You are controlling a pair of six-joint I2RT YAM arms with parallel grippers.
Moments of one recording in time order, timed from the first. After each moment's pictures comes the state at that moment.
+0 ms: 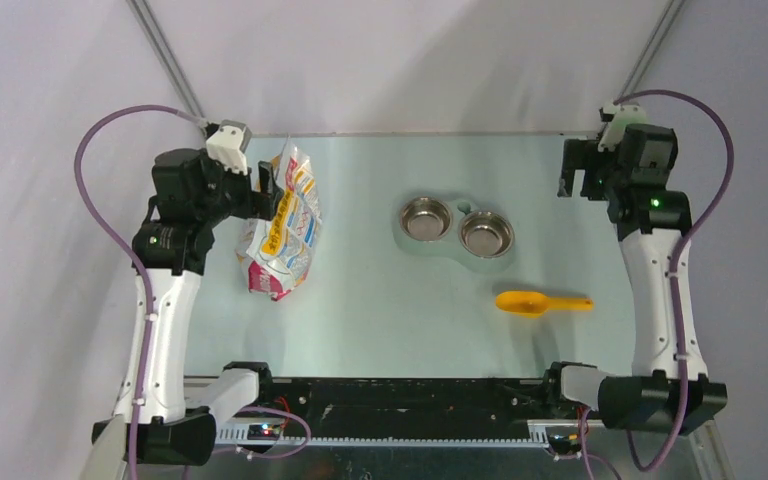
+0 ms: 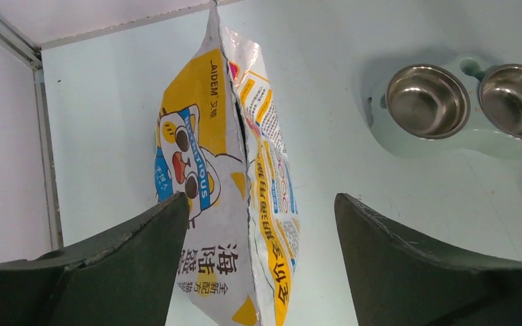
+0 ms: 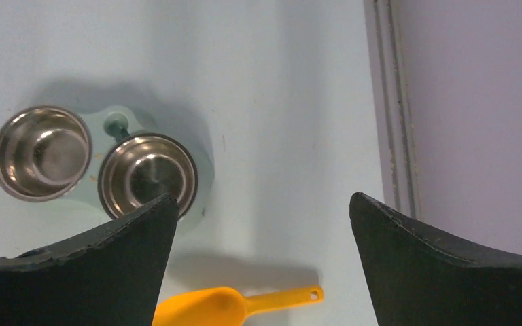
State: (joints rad) left arm -0.02 1.03 1.34 -0.72 0.26 0.12; right arm -0.10 1.18 1.41 -0.76 -0.01 -0.05
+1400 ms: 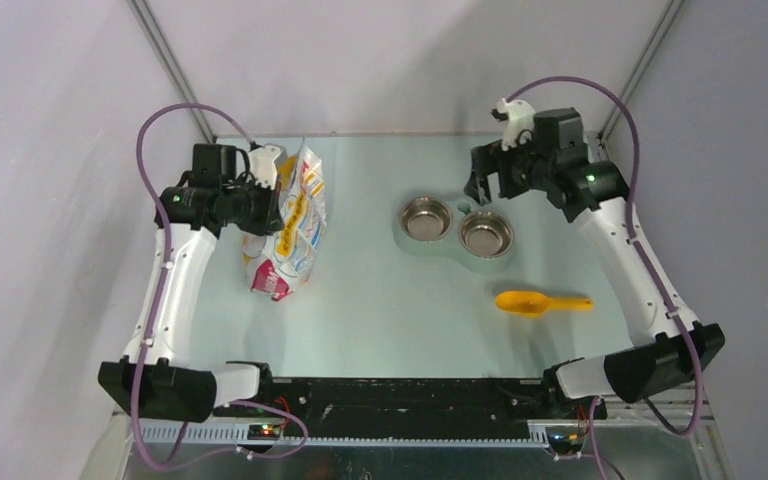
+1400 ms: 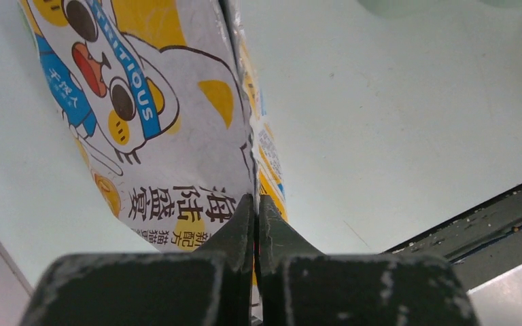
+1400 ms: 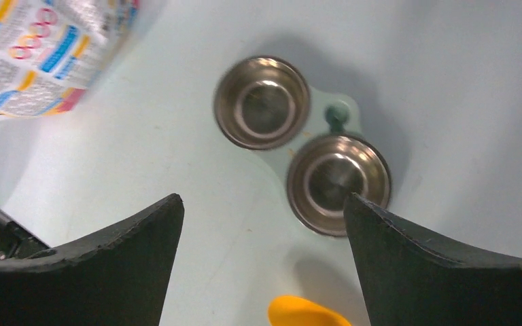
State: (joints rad) left arm -0.07 1.26 1.43 -1.09 0.30 0.20; right arm 0.27 1.37 1.54 -0.80 -0.27 -0.01
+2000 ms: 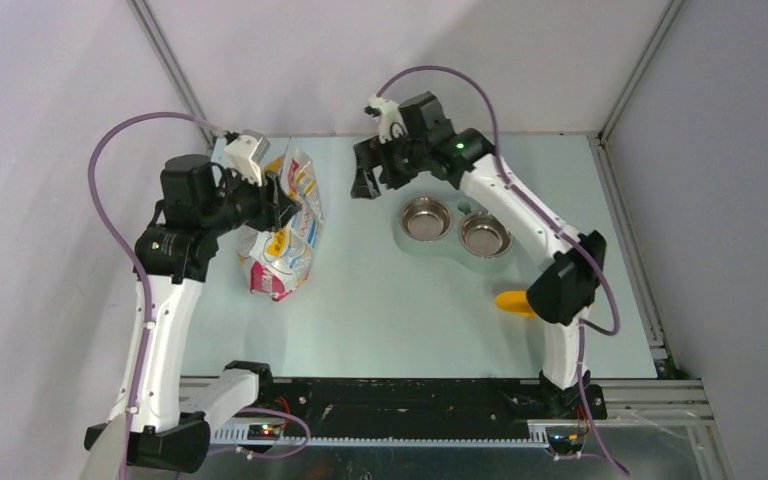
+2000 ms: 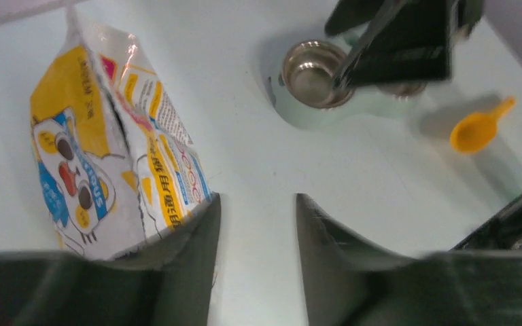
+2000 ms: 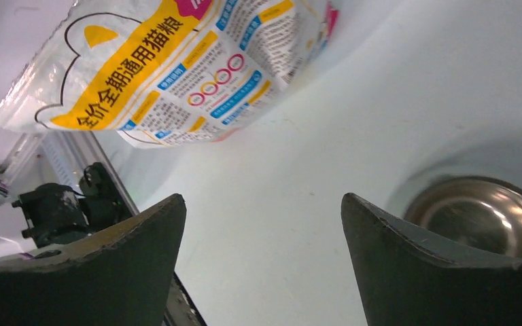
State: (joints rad) left arm -0.10 1.02 1.36 -0.82 0.49 0.07; right arm 0.65 1.92 2.05 -0.76 -0.40 0.18
